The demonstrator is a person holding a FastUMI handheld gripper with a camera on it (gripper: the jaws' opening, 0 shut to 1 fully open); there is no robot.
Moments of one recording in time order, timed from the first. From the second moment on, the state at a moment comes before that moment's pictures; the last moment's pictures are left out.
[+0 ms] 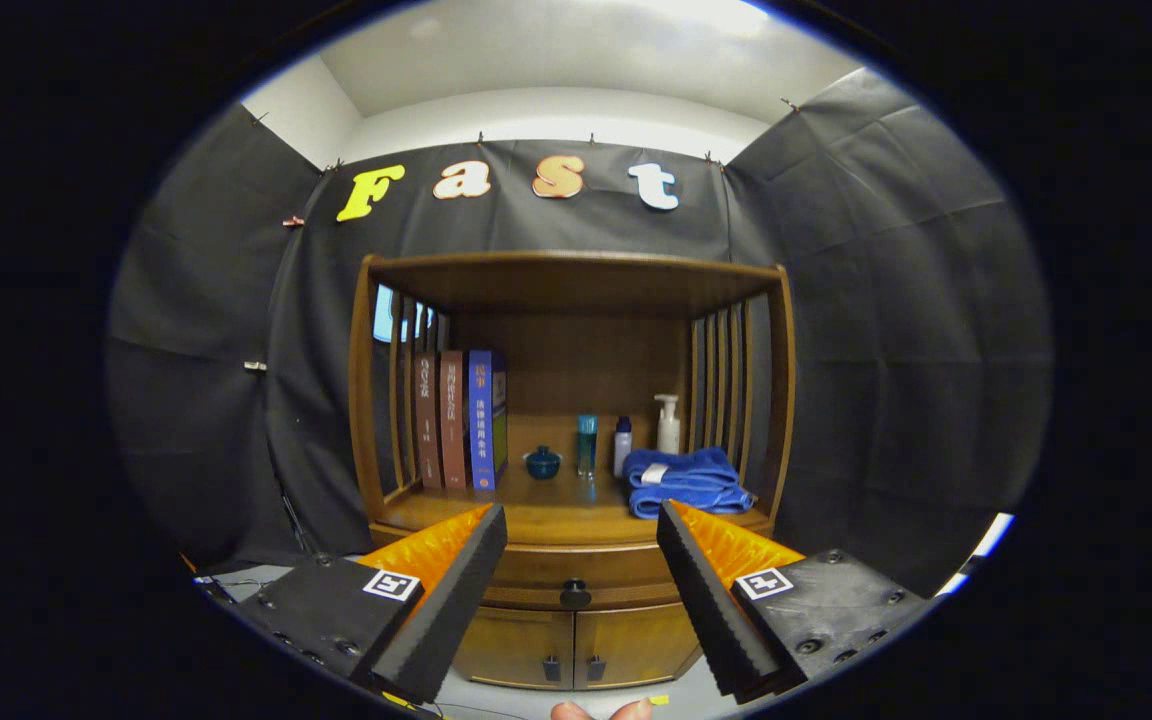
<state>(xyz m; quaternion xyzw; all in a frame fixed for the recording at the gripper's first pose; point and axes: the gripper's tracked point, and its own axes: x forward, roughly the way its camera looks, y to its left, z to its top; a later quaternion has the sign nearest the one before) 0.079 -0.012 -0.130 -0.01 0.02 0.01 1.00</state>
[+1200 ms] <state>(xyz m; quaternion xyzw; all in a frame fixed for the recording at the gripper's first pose) 0.227 -0.004 -0.361 0.01 0.14 0.05 0.99</state>
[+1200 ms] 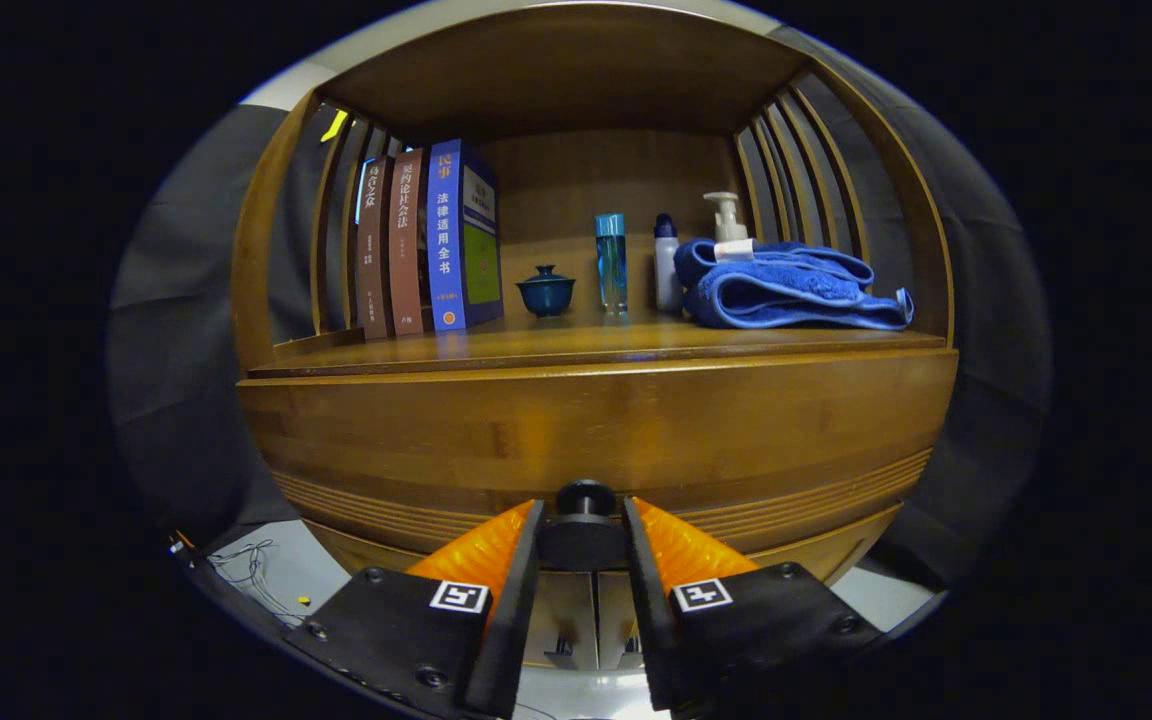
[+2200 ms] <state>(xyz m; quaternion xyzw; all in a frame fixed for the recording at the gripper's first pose) 0.088 -0.015 -0.348 0.01 0.16 0.04 0.99</state>
